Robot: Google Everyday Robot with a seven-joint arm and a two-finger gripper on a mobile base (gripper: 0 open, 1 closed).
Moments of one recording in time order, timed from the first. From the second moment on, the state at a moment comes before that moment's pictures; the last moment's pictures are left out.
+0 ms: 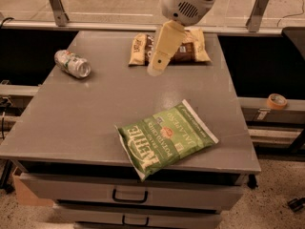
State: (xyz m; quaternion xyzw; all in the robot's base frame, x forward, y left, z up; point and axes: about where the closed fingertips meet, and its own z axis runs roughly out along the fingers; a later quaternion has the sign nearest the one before) arm 0.563 -0.014 1.005 -0.66 0.69 0.04 0.29
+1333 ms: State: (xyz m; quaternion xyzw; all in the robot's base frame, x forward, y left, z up) arm 0.666 0.195 0.951 -0.61 0.72 0.11 0.32
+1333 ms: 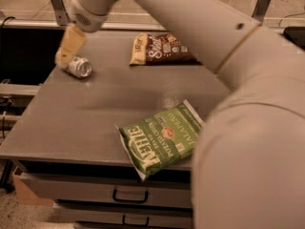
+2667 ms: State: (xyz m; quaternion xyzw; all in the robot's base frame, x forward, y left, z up) arm 0.718 0.276 0.840 -0.56 0.80 0.08 0.18
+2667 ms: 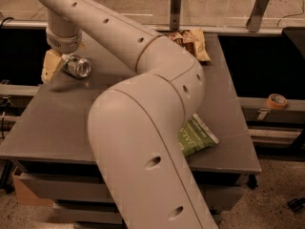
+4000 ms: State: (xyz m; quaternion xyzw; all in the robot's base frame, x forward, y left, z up) arm 0.728 0.273 0.832 -0.54 0.83 0.07 0.16
